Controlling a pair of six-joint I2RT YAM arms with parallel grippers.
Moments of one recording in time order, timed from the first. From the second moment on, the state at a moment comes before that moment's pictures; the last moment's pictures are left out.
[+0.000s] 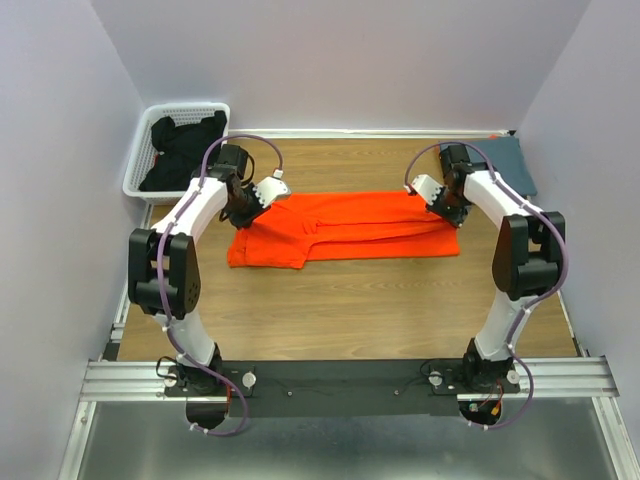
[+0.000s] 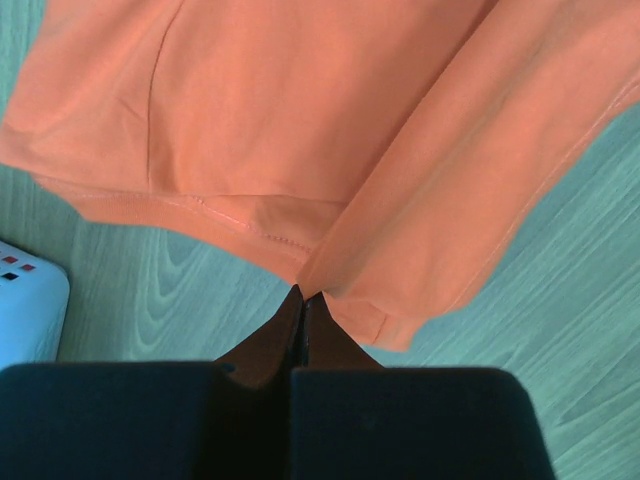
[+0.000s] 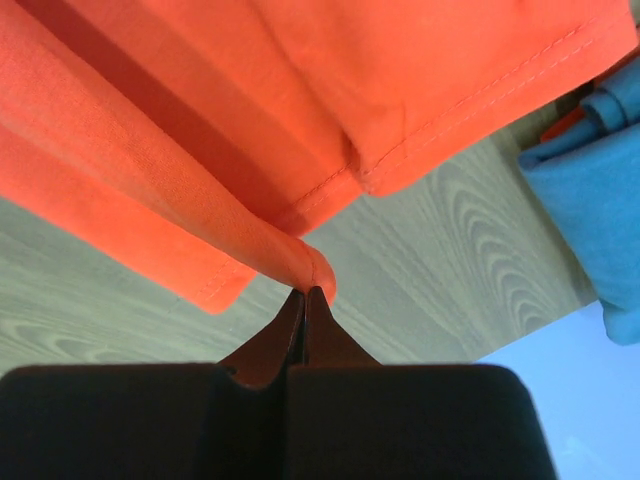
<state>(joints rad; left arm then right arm) -0.16 1.75 1.39 -0.86 0.25 0.88 0.10 1.88 1.42 -0.86 0.08 -0.92</state>
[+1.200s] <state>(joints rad) -0.14 1.89 1.49 -0.81 0.25 0.87 0.09 2.00 1.50 -0.85 0.08 -0.92</state>
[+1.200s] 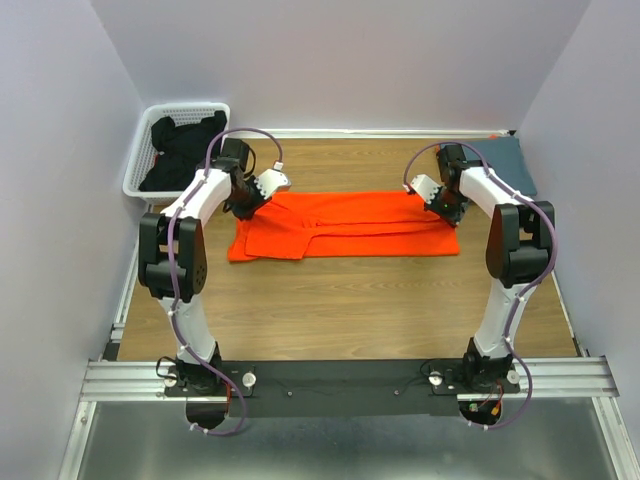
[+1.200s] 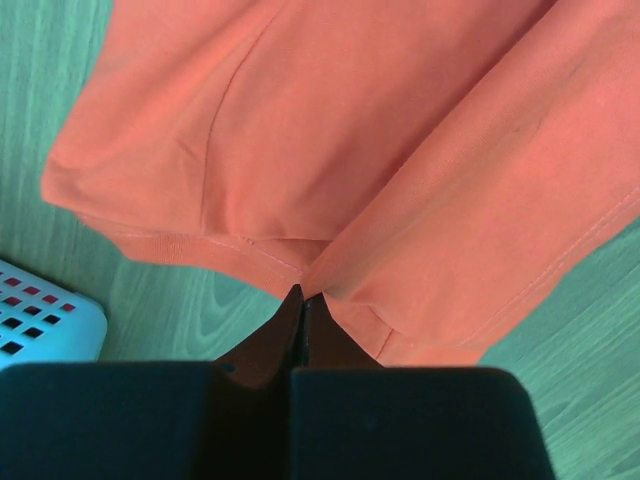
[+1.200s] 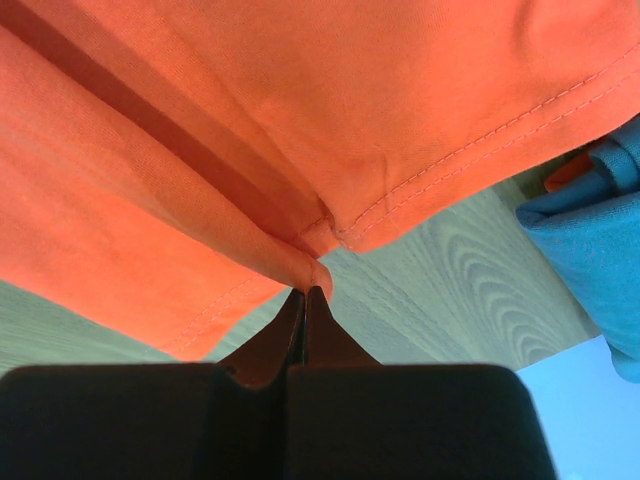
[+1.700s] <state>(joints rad) -0.17 1.95 1.50 -0.81 0.25 0.87 0.09 2.00 1.50 -0.85 0.08 -0.92</state>
